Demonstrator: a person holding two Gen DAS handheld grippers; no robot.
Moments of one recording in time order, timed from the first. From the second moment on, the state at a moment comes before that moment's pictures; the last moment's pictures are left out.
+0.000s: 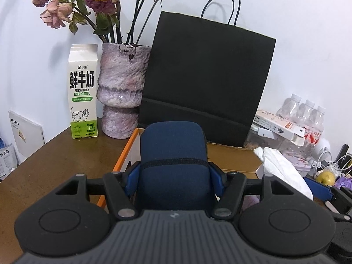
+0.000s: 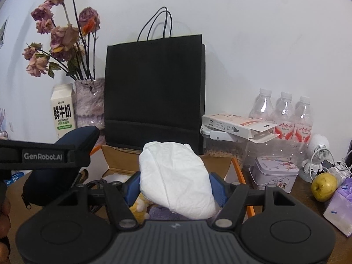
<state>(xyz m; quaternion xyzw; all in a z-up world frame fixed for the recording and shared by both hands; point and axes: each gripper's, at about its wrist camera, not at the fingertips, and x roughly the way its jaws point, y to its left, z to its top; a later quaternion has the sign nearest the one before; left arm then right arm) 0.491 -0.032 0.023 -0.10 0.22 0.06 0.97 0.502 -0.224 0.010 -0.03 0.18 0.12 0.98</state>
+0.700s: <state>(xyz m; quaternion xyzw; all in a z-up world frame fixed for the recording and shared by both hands) 0.529 -0.036 0.012 -0.08 0.24 0.06 0.97 0.543 -0.222 -0.005 -0.03 0.21 0.11 0.97</state>
